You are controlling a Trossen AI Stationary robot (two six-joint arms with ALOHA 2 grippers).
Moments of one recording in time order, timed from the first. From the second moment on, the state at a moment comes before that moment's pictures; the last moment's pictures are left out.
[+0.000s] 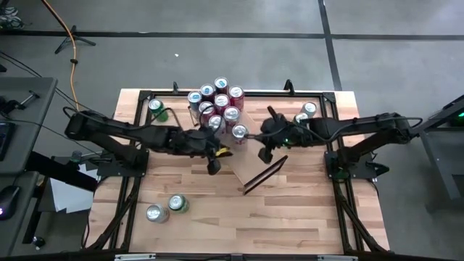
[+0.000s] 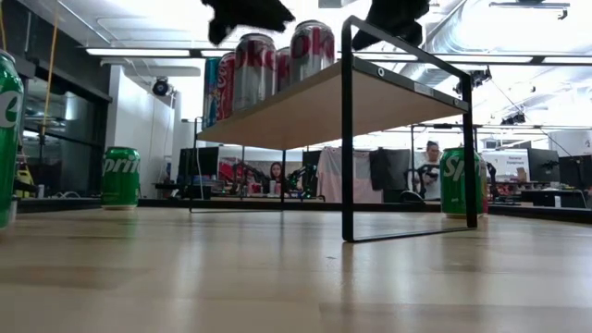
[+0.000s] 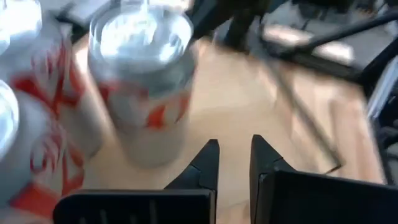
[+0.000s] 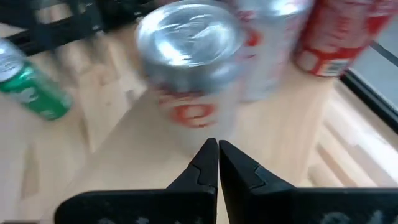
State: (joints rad) left arm -0.14 1.38 1.14 -0.33 -0.30 -0.36; right arm 0.07 1.34 1.21 -0.59 0.33 0.39
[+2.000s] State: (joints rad) left arm -0.16 1.52 1.14 -0.26 -0.58 -0.49; right arm 0.02 1.32 1.21 -0.52 0.05 0.50
